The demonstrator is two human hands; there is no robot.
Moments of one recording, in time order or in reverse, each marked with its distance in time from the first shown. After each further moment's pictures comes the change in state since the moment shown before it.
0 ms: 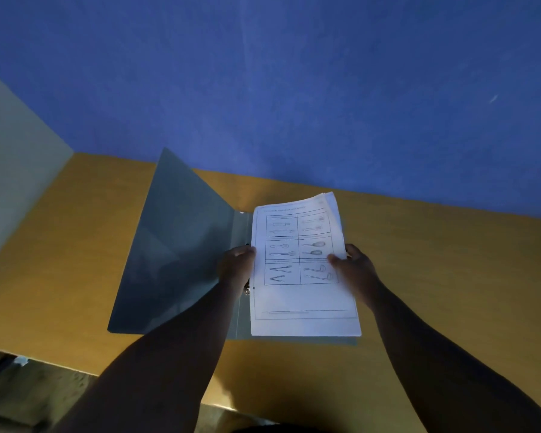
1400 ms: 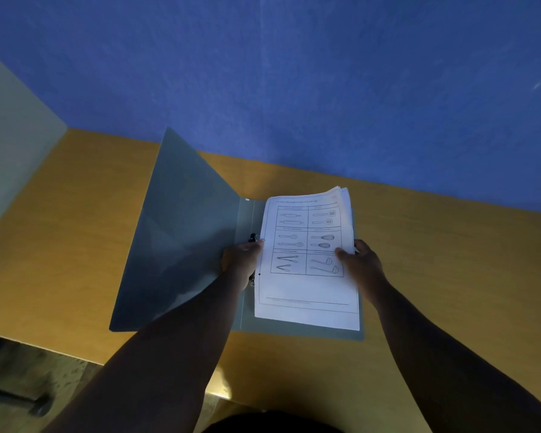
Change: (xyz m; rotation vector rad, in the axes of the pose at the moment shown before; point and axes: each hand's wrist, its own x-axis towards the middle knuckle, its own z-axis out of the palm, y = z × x) left_hand 0.013 -0.007 0.003 0.081 0.015 -0.166; right_hand 0.016 0.013 0.016 -0.027 0.083 0.028
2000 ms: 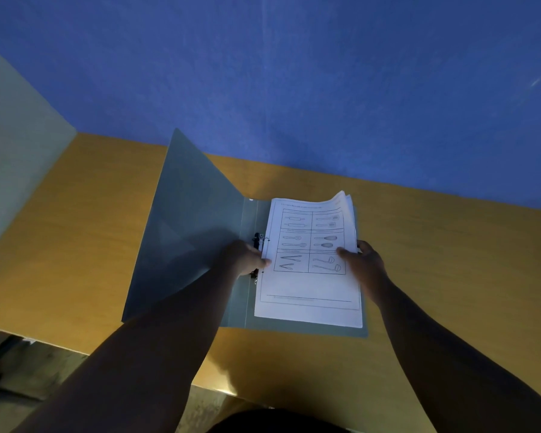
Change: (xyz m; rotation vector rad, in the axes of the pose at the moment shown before) left_hand -0.008 0.020 -0.034 0.754 -0.304 0.208; right_hand -0.007 -0.001 0.000 0.081 -0.002 0.054
